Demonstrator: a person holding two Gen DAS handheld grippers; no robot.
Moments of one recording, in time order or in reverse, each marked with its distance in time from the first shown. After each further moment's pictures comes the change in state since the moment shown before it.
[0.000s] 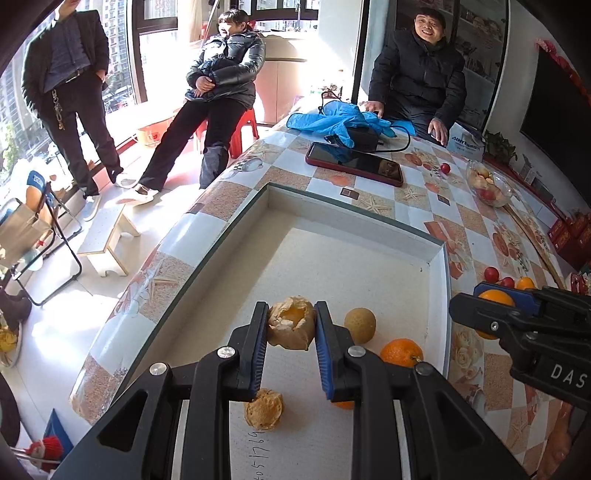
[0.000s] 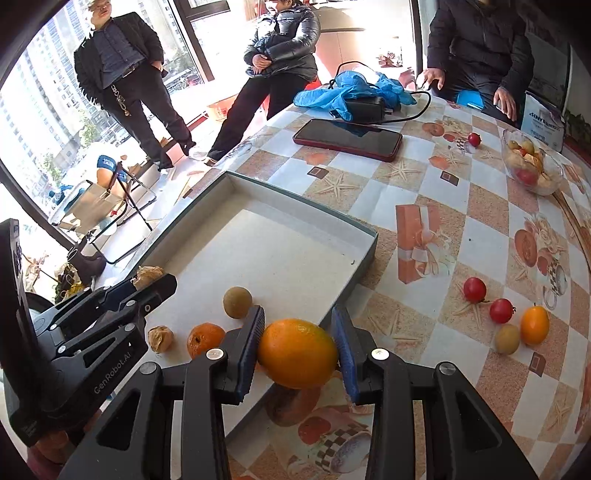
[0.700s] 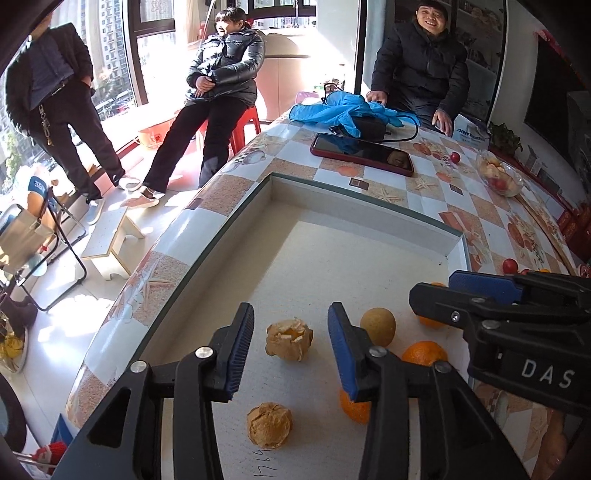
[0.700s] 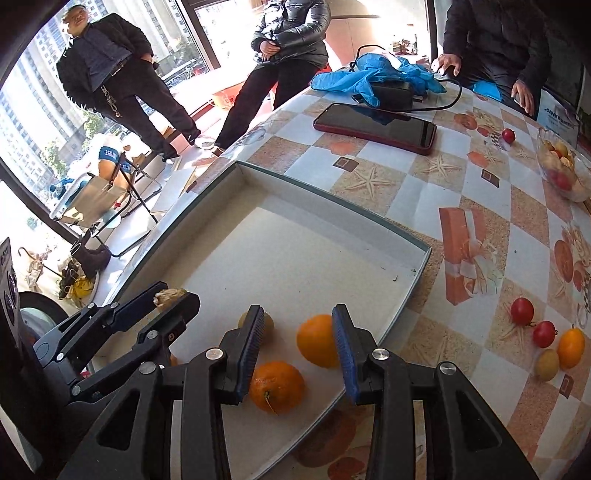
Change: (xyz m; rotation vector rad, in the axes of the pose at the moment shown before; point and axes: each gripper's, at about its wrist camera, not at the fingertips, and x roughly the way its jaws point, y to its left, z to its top) left arm 0.018 -0.003 -0.004 0.035 -0.002 0.038; right arm 0.038 0.016 0.014 -0.004 0.047 0.031
